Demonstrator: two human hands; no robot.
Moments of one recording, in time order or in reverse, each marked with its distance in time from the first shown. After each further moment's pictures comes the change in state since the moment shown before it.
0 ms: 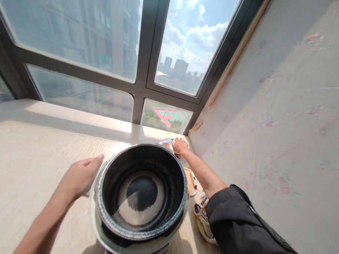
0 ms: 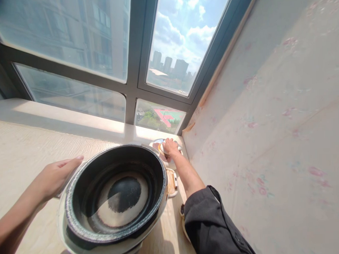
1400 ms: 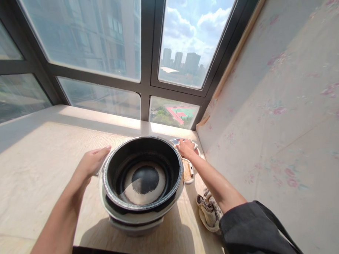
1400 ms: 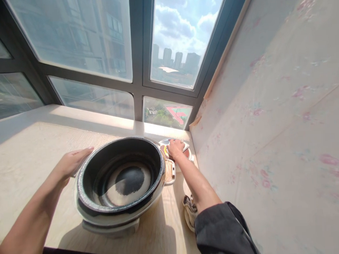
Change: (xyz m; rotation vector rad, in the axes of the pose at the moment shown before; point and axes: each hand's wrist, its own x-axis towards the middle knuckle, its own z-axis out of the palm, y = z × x) left_hand -0.014 0.005 0.003 -0.253 0.078 -0.076; right_hand -0.055 0.008 0.009 0.160 0.060 -0.046
